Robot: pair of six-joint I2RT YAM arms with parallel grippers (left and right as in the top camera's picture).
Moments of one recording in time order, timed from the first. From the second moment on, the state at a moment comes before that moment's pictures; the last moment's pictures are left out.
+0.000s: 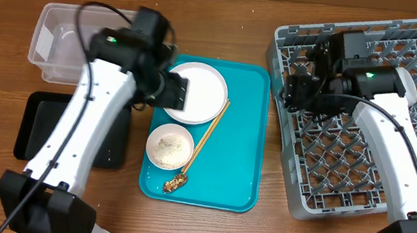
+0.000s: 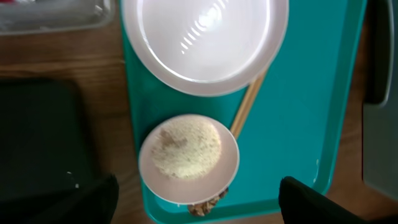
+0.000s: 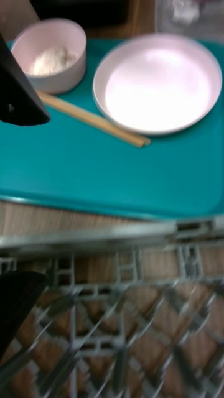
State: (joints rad) left arm -0.29 1.68 1.61 -1.31 0.14 -0.21; right arm 0.17 1.63 1.47 -1.07 -0.23 0.20
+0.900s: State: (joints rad) left arm -0.52 1.68 1.06 -0.85 0.13 -0.33; right arm 0.15 1.63 1.47 -1.17 -0.09 0.20
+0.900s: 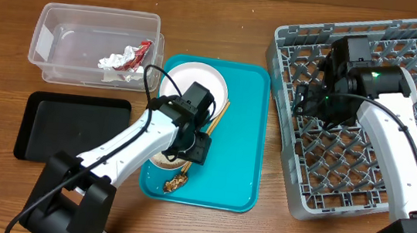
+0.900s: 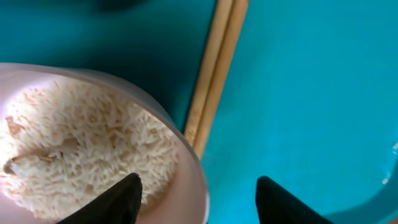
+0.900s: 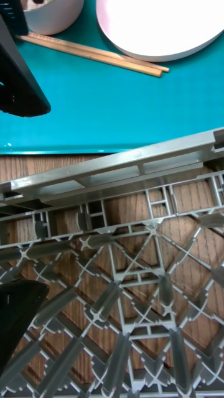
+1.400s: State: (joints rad) left arm -0.52 1.68 1.04 -0.80 0.07 -0.34; right arm 0.15 1.63 1.47 -1.17 -0.09 0.20
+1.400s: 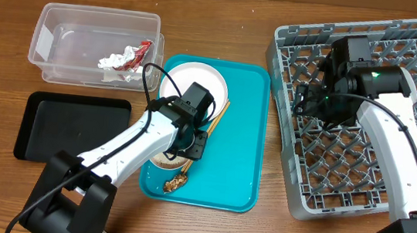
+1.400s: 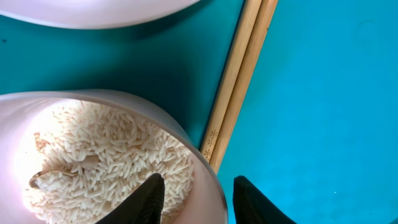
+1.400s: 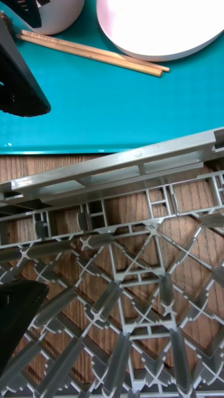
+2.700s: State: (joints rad) left arm -0.49 1.57 1.26 -1.11 0.00 -0.39; right arm 0.15 1.63 1.47 -1.18 -0.09 0.20
